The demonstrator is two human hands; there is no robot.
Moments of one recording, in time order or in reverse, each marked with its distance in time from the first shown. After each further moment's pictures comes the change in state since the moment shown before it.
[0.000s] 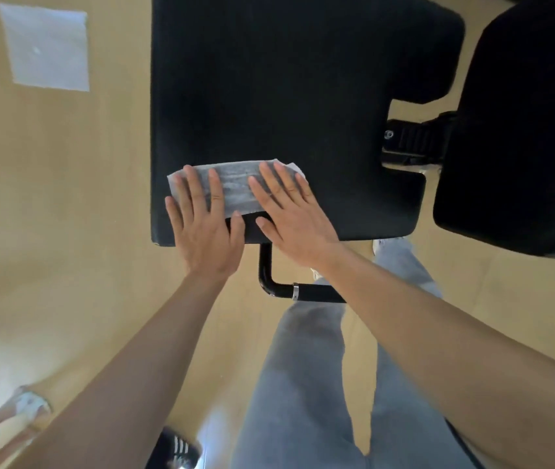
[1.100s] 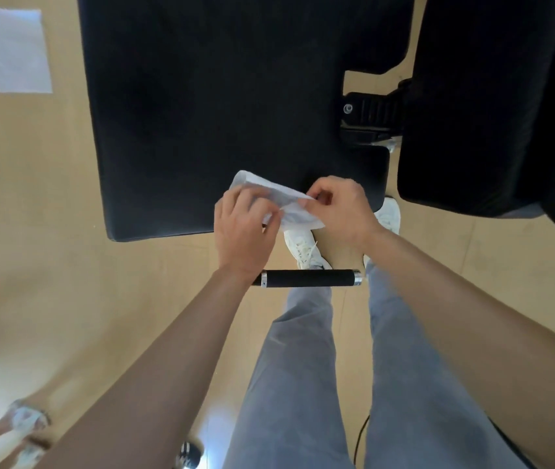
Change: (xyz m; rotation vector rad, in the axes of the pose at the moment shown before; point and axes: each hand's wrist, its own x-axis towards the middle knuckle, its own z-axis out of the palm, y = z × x) left_hand -0.026 0.098 0.023 -0.404 0.176 0.321; right_hand -0.076 0.082 -0.025 0.862 0.095 0.577
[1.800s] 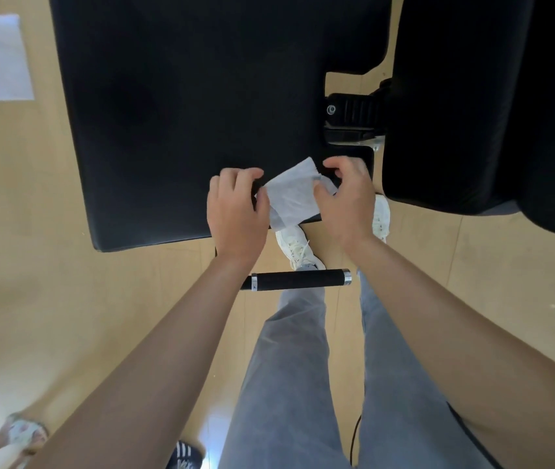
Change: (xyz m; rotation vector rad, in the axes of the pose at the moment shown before) left_hand 0.034 0.024 -0.003 -0.044 0.055 -0.184; right_hand -0.006 -0.004 -0.003 -0.017 0.452 0.049
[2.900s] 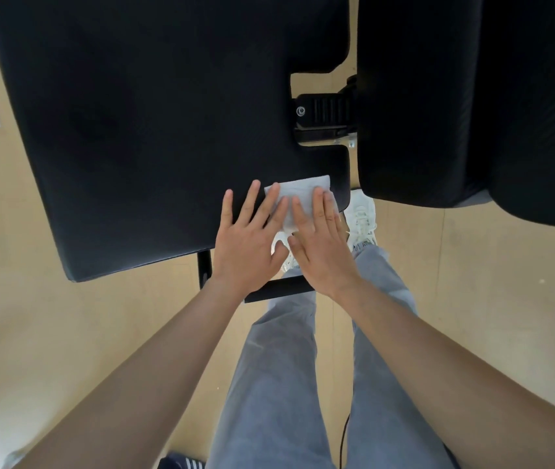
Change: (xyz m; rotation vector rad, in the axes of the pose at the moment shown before) left_hand -0.024 -0.007 0.025 0.501 -0.505 0.580; right_hand -0.053 0.070 0.017 -0.551 -0.353 -0.251
